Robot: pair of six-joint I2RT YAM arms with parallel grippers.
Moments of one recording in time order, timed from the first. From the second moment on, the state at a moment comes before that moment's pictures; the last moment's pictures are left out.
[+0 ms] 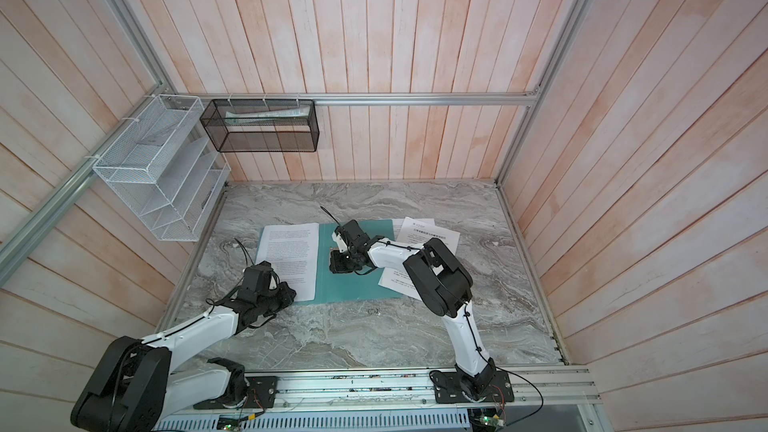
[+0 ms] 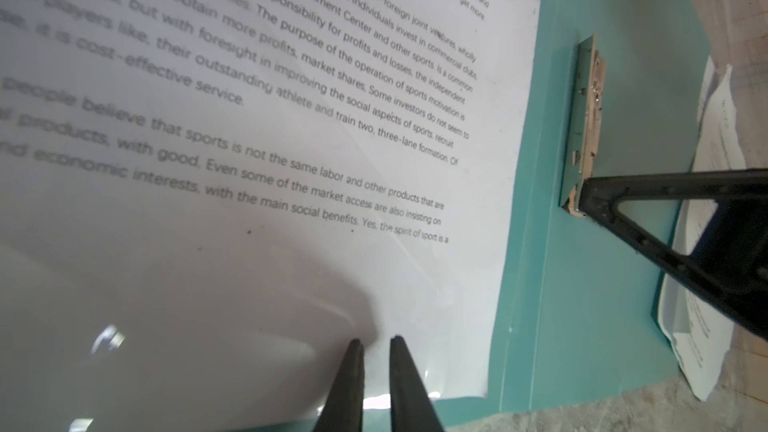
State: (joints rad) left arm -0.28 1.20 0.36 -0.07 0.16 -0.70; right arm 0.78 2.13 1.41 -0.21 -0.39 0.57
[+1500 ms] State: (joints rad) left arm -0.27 1.21 0.36 -0.06 0.18 -0.70; right arm 0.75 2.15 1.36 -0.09 -0.50 0.68
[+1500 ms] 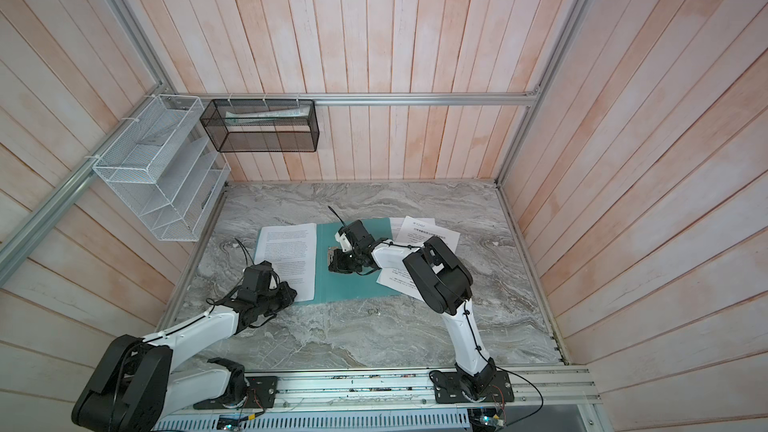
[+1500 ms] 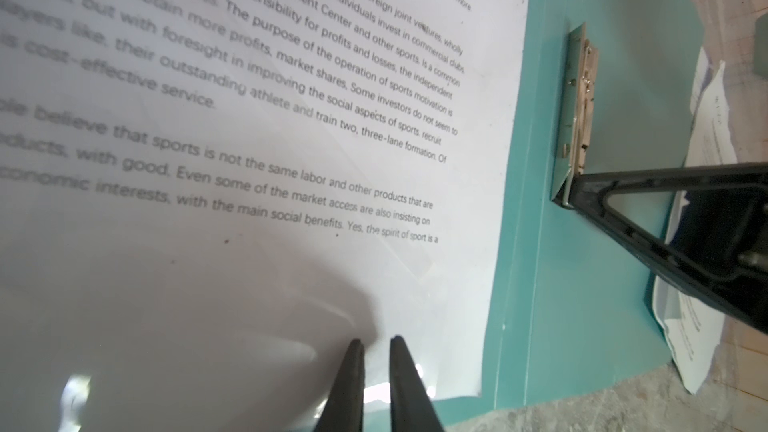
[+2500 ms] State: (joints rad) left arm -0.27 1.27 0.40 -0.05 0.18 -0.70; right arm 0.72 2.16 1.33 -0.03 -0.59 0.75
